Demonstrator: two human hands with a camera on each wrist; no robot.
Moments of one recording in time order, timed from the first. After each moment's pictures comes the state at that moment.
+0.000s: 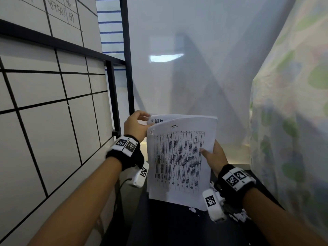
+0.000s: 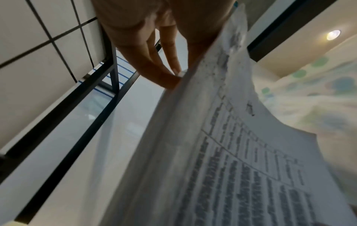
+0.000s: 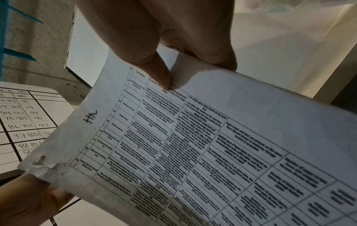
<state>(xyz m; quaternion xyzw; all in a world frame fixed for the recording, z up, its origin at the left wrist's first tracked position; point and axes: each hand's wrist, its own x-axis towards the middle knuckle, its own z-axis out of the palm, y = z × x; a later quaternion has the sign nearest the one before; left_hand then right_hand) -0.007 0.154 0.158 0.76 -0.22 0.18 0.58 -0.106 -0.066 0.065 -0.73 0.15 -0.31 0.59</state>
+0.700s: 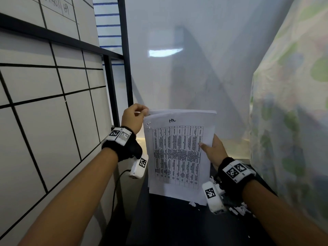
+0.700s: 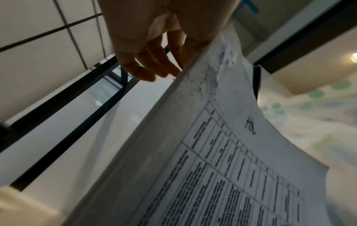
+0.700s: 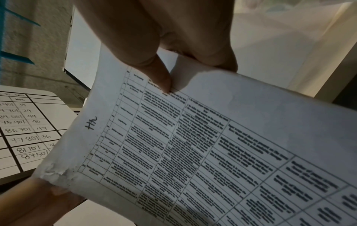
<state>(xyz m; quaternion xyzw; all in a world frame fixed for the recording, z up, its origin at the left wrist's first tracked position) 0.005 0.155 0.167 0.77 -0.23 0.20 0.56 -0.107 -0.065 0.072 -0.73 0.14 -0.29 0.60</state>
